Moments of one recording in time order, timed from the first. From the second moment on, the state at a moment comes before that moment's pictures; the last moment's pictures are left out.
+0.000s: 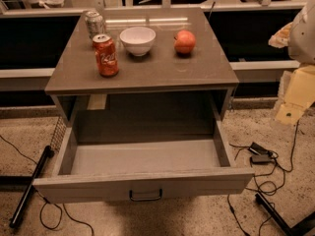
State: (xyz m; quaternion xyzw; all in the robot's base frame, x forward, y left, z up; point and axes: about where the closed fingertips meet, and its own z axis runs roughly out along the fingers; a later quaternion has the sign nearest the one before) arm 0.438 -0.217 0.976 -0.60 0.78 -0.03 0.16
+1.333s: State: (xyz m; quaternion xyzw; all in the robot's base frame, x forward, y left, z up) arm 0.589 -0.019 0.986 -0.72 0.64 0.08 0.28
